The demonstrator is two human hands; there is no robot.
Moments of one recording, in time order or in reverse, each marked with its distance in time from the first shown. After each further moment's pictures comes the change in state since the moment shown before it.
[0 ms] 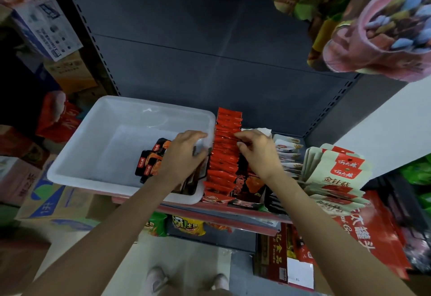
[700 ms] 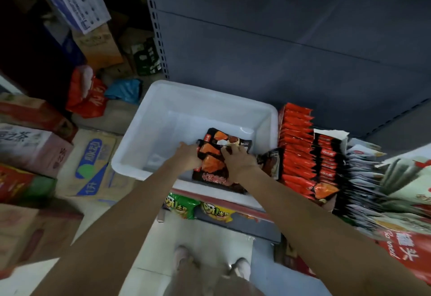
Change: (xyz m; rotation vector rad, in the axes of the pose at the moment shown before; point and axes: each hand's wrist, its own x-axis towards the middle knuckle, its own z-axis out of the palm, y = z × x) left_hand -0.002 -0.166 -0.032 0.107 -0.679 -0.639; right_hand 0.045 -0.088 0.184 -0.745 -0.760 0.058
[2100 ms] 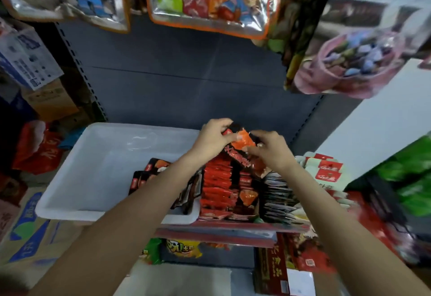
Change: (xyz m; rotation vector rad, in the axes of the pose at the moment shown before) left_hand -0.074 0.246 -0.002 -0.512 0.338 0.814; right_hand -0.138 0.212 -0.040 0.828 0.746 -0.012
